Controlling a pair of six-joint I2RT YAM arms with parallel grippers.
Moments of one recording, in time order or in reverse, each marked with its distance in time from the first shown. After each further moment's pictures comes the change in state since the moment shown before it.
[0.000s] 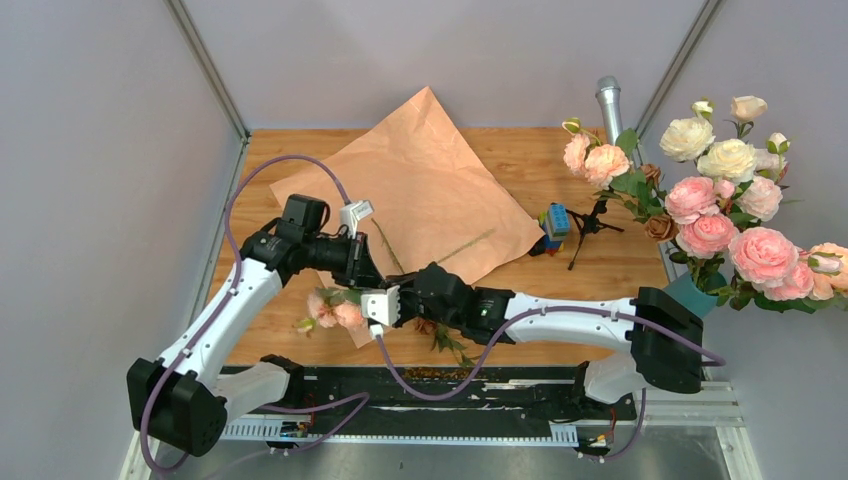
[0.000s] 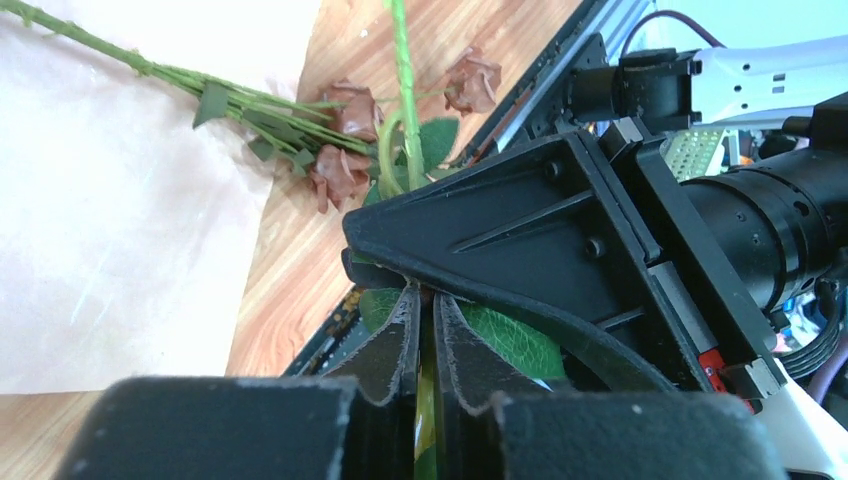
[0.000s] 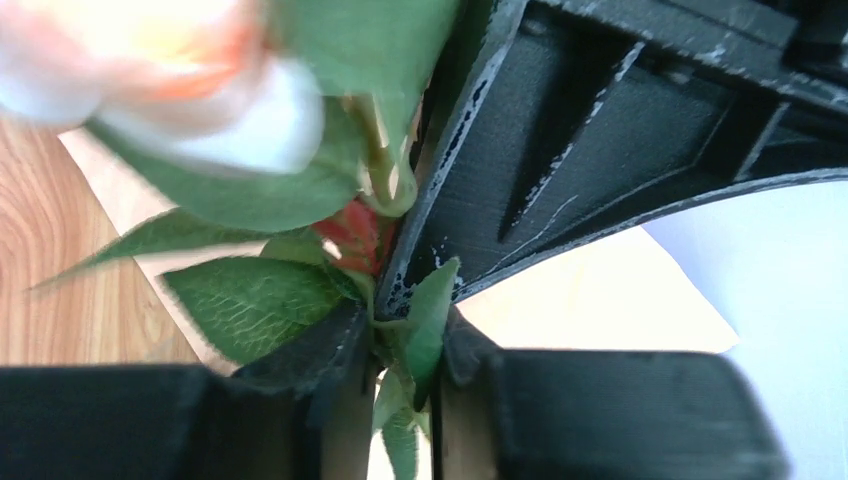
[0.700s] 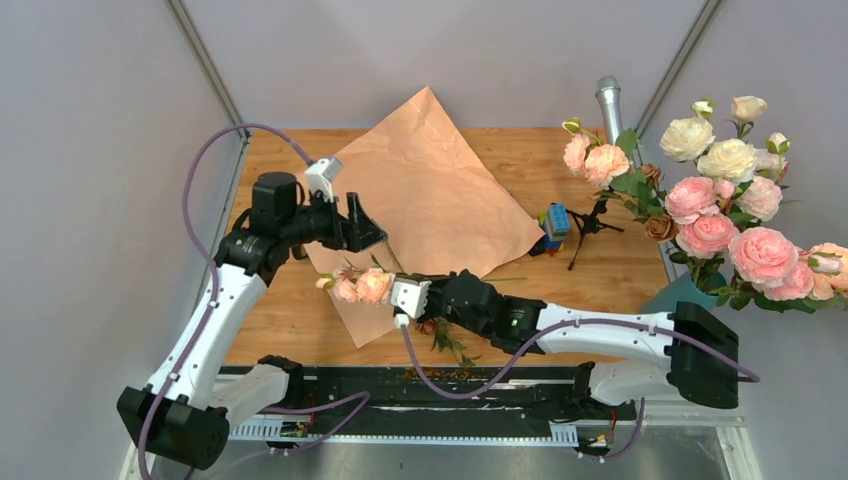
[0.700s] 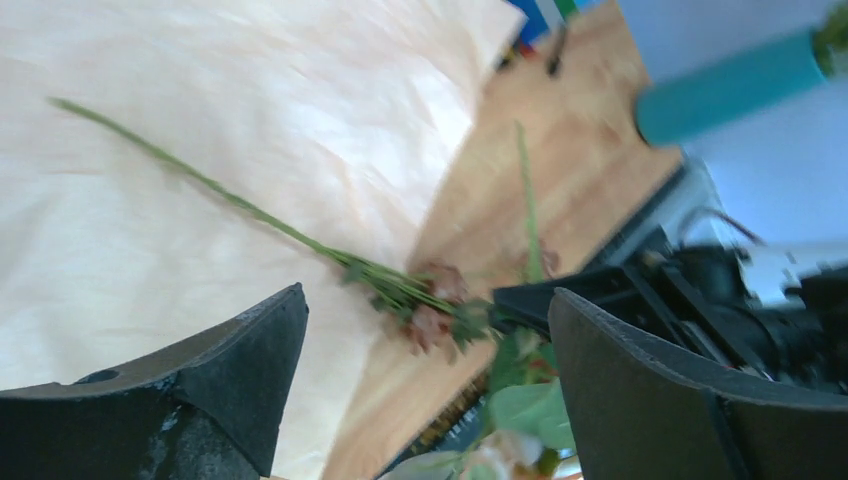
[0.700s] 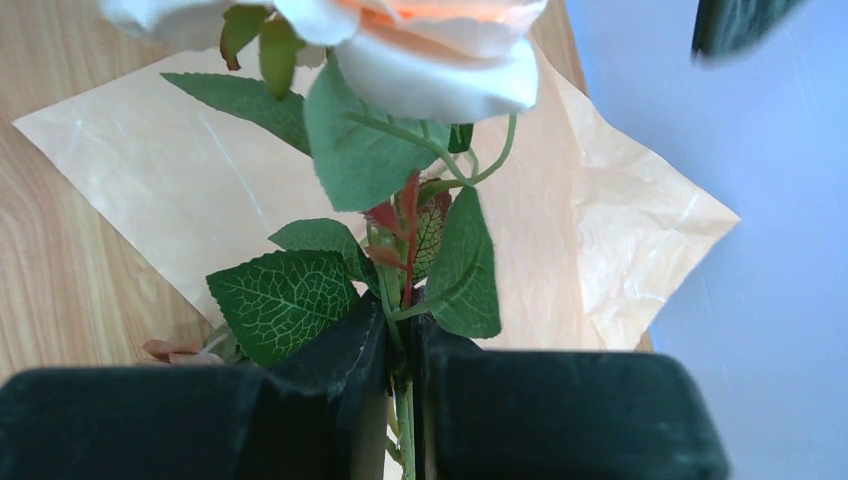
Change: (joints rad) left arm 0.064 -0.045 0.107 0.206 -0.204 -0.093; right arm -0.002 -0.177 -0.166 0.058 0.125 0.145
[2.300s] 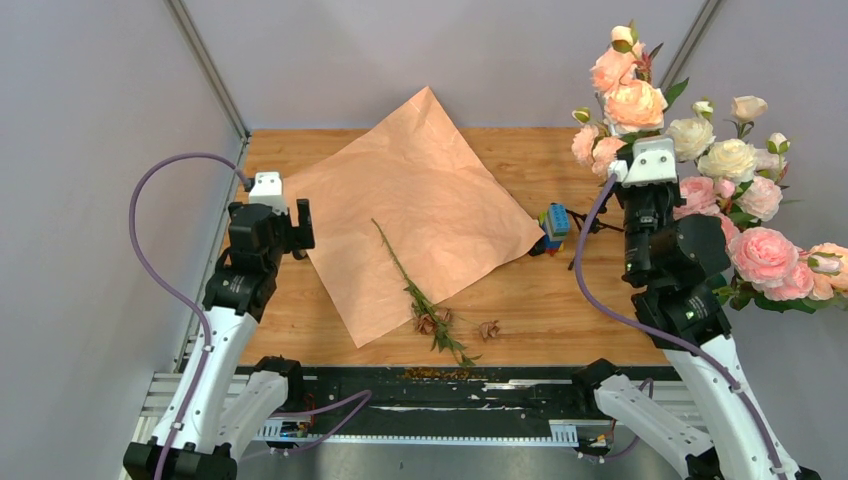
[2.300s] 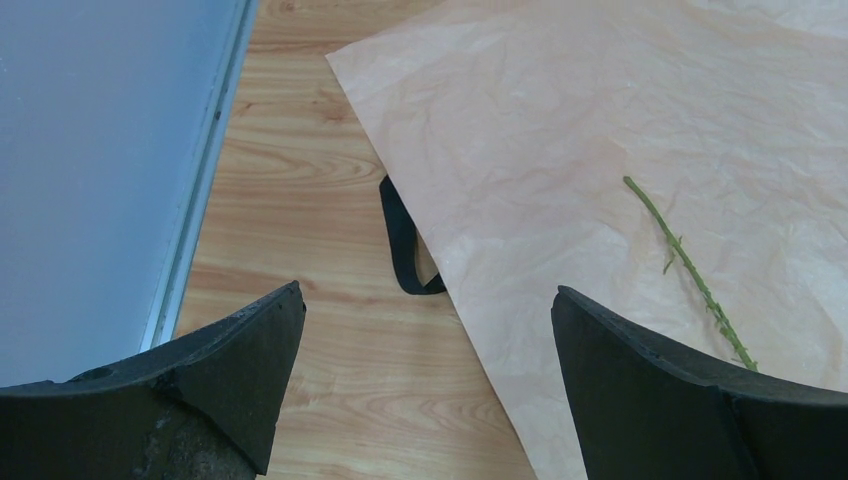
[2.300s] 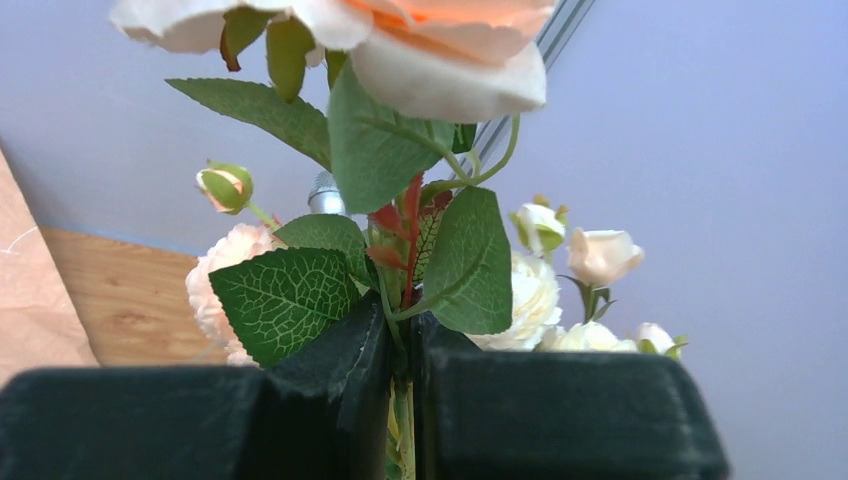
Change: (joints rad) left arm 0.153 -0.251 -0.227 0.145 -0.878 0.257; right arm -0.766 -0.523 0.399 -0.302 0.339 0.014
